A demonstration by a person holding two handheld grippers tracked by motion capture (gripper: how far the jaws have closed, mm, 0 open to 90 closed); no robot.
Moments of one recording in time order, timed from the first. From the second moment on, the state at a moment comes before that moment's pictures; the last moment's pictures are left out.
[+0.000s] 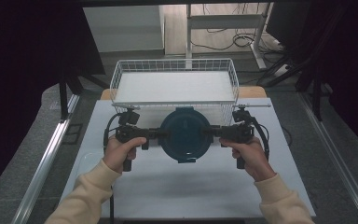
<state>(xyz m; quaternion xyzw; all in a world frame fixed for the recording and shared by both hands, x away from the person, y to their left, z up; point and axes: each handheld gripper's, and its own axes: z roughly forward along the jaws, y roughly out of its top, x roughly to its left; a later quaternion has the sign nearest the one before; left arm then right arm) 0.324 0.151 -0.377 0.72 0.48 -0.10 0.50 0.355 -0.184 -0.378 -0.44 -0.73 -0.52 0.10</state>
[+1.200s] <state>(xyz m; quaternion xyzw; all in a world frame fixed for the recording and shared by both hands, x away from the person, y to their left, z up) 0.359 0.164 -0.337 0.71 0.48 -0.09 0.51 0.390 -0.170 -0.336 -0.43 -0.73 -0.52 0.09</state>
